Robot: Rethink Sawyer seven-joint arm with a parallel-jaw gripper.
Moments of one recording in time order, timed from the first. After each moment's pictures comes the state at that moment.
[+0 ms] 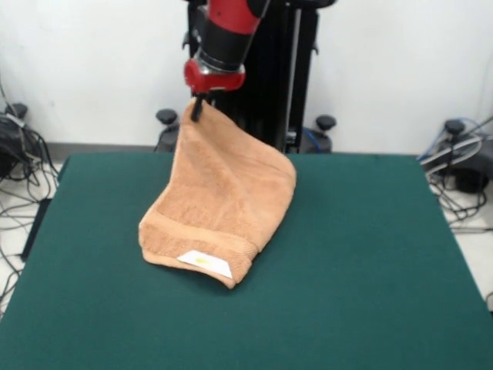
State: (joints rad) arm -0.19 -0.35 -0.37 2.05 -0.37 -0.24 1.13
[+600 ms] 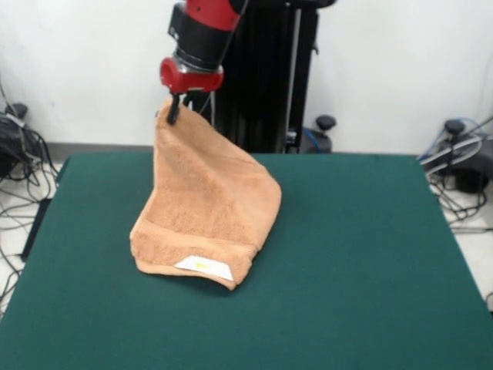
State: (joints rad) arm -0.22 -0.38 -0.39 1.98 -0.47 -0.24 1.13
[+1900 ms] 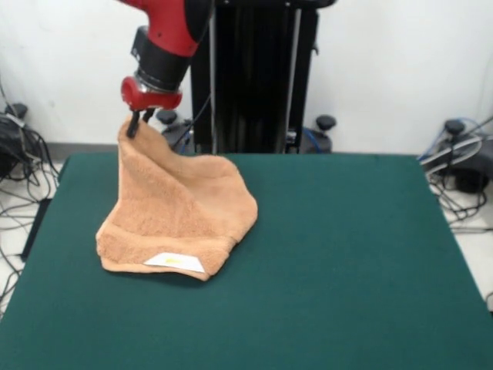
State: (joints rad) arm -0.28 -0.13 -0.51 1.85 -0.44 -0.41 1.13
